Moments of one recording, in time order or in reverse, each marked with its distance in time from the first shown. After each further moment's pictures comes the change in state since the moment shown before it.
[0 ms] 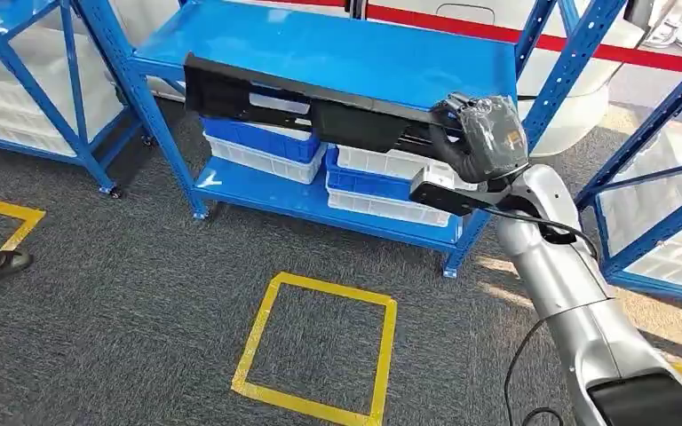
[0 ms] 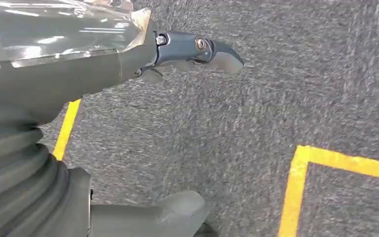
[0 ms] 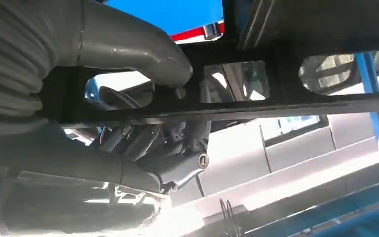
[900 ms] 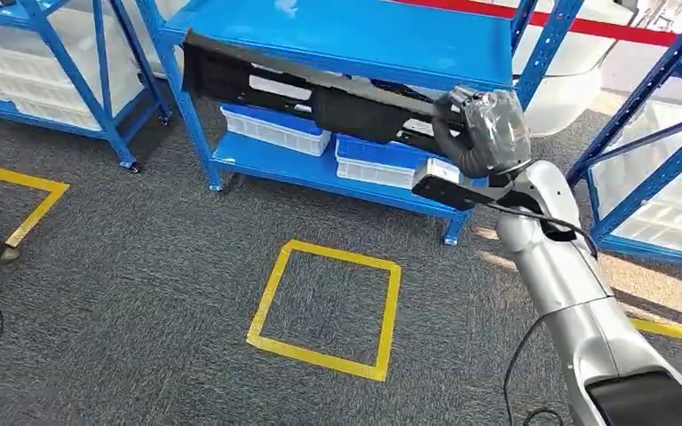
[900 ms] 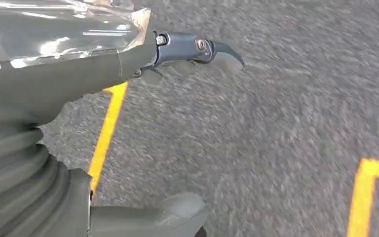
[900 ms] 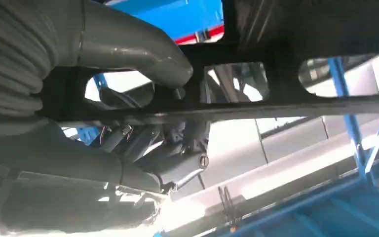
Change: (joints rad) left arm -0.001 0.009 0.002 -0.001 0.004 0.006 -0.002; right arm 0.002 0.007 -0.028 -0.008 -0.023 0.002 -0.005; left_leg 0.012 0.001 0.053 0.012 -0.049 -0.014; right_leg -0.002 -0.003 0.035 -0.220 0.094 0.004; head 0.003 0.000
